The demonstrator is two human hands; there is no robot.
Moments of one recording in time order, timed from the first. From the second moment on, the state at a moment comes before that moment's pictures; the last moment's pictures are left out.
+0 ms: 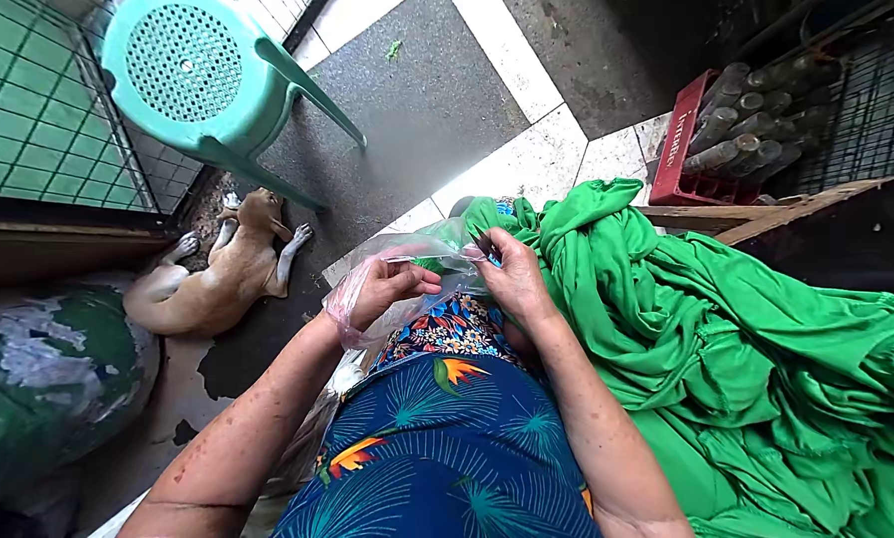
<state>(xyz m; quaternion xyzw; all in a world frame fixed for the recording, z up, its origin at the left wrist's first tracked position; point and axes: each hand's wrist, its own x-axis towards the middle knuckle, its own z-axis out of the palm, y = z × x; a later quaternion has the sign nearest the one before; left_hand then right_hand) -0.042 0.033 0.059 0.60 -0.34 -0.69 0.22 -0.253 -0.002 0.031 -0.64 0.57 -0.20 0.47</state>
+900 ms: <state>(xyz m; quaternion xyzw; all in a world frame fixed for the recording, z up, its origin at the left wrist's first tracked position) -0.046 0.032 0.043 0.45 -0.39 -0.68 0.43 -0.288 0.011 0.049 -0.63 0.62 -0.11 0.45</state>
